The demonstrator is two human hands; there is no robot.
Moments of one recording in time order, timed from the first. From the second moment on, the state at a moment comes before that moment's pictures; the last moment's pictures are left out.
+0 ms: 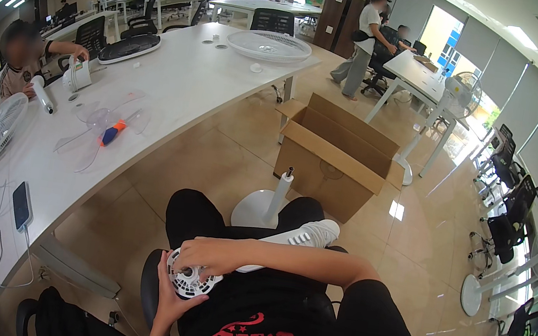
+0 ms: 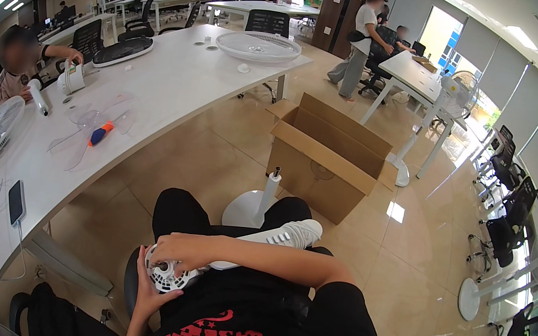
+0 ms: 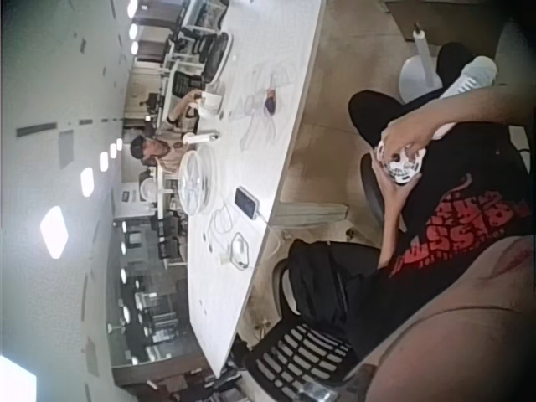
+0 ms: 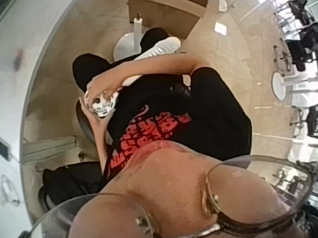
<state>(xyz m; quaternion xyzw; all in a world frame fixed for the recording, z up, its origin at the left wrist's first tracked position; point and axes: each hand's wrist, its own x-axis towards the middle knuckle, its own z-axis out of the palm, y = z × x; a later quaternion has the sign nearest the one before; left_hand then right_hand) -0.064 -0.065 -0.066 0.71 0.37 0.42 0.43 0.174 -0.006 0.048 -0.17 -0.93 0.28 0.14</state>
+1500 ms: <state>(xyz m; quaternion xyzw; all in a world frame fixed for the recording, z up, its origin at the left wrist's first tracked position) -0.061 -0.066 -0.062 0.69 0.36 0.45 0.43 0.212 -0.032 0.020 -0.32 -0.90 0.18 0.23</state>
